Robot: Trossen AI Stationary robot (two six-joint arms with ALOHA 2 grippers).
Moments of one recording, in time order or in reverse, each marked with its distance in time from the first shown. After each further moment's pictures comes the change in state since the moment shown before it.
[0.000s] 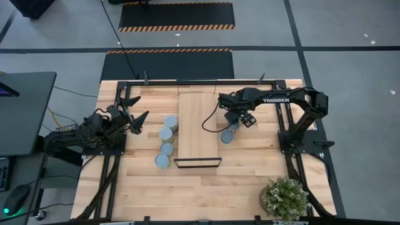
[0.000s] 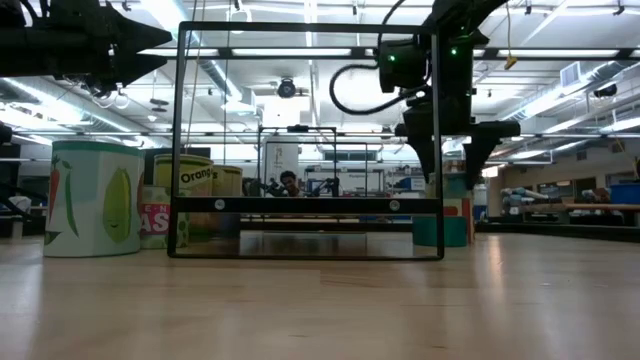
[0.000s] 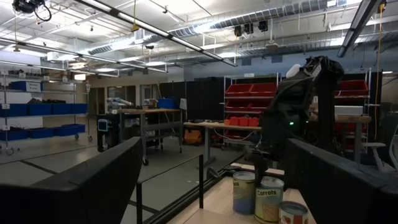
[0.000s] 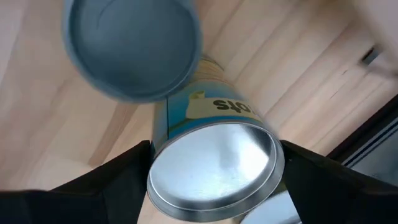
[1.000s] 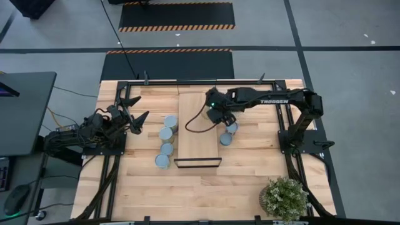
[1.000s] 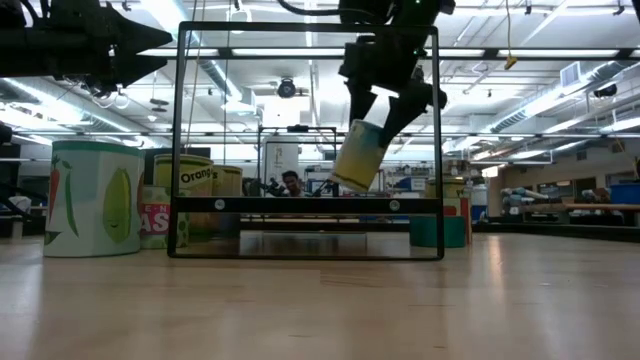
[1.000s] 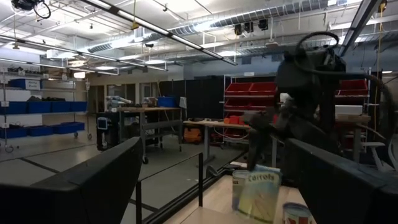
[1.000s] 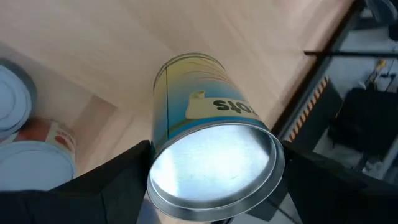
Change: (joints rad) left arm 0.000 0.000 0.000 -0.006 0.000 -0.008; right arm 0.118 0.075 0.281 0.171 0.024 -0.044
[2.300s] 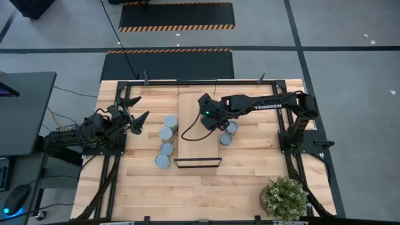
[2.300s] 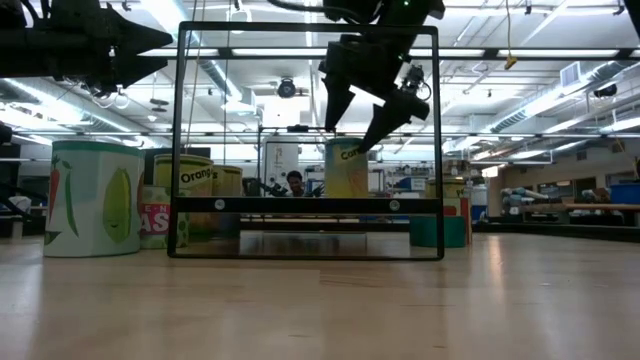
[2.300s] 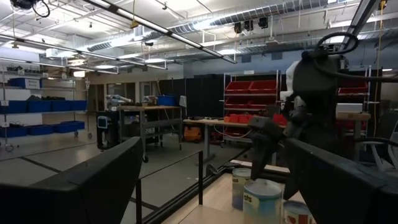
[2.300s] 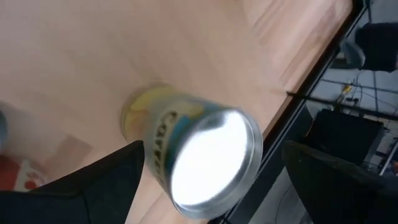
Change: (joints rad) left arm 0.000 0.000 0.000 -0.008 0.000 0.000; right arm 0.068 0.058 0.000 0.131 0.047 -0.056
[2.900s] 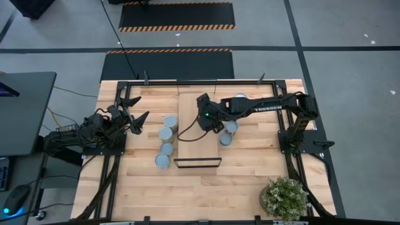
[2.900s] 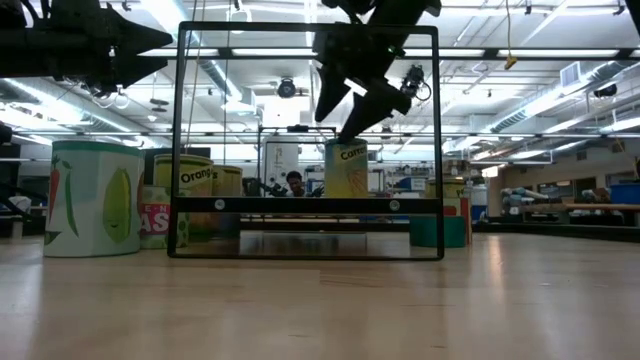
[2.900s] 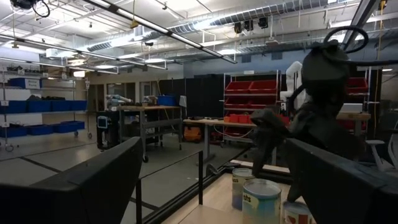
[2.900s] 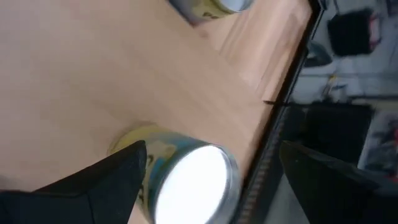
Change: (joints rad) left arm 0.000 0.000 0.000 0.000 0.000 0.000; right arm 0.017 0.000 0.000 0.101 0.003 0.171
